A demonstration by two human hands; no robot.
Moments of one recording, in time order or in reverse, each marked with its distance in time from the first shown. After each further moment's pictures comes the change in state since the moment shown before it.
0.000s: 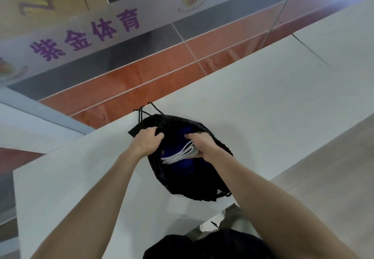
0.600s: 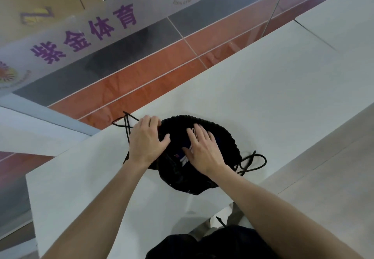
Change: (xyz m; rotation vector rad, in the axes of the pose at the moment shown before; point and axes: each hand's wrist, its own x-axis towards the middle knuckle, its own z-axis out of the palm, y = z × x) left_hand -0.035 -0.007 0.004 0.478 0.526 0.397; right_hand -0.002 0.077 0.015 -1.155 0.406 -0.908
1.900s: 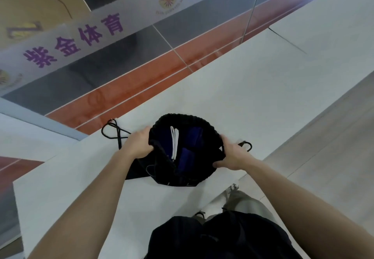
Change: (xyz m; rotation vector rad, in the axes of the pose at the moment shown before) left_hand 0.010 -0.020 0.021 -0.138 -0.593 -0.147; right_hand -0.062 0.122 -0.053 0.336 -0.445 0.379
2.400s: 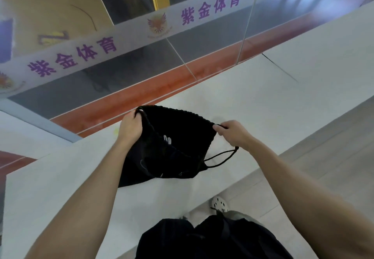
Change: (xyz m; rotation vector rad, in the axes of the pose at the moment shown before) left_hand -0.003 0.113 -0.061 -0.668 0.510 -0.192; right_hand 0.017 0.009 -0.155 0.240 0.167 -0.041
